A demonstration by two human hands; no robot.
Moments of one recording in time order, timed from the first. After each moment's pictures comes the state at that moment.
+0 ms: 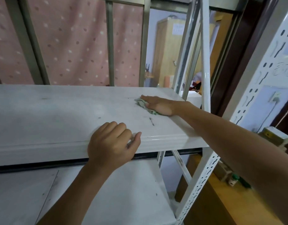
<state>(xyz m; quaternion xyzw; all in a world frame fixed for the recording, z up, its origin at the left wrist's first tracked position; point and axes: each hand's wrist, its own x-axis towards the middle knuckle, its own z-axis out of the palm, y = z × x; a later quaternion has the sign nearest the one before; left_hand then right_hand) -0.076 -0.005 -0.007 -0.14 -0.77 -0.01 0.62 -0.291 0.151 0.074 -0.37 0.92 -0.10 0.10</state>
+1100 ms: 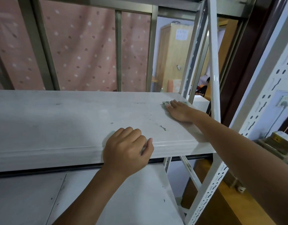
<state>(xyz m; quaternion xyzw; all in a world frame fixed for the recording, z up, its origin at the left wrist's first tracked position) -0.075 -0.004 -0.003 -0.15 -0.77 -0.06 0.62 -0.296 0.171 0.068 -0.24 0.97 -0.03 0.01</state>
